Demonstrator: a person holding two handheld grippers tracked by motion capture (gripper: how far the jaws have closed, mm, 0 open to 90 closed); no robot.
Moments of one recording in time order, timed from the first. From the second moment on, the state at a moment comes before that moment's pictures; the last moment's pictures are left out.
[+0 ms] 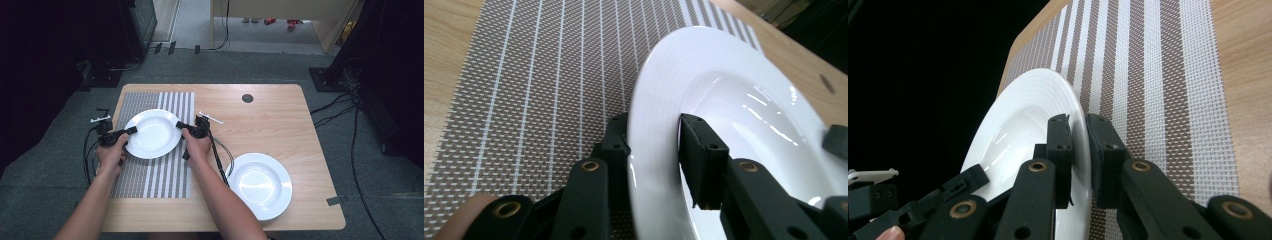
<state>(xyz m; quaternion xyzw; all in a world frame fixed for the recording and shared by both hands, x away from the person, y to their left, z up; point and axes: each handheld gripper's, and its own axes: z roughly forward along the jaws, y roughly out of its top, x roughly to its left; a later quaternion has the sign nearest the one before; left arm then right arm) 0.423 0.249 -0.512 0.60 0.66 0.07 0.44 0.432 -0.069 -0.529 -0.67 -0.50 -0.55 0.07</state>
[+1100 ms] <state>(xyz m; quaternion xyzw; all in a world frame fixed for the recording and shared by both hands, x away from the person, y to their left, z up) 0.362 0.205 -0.448 0.64 0.61 0.16 0.44 0.404 -0.099 -0.453 -0.57 -0.59 -0.56 -0.07</state>
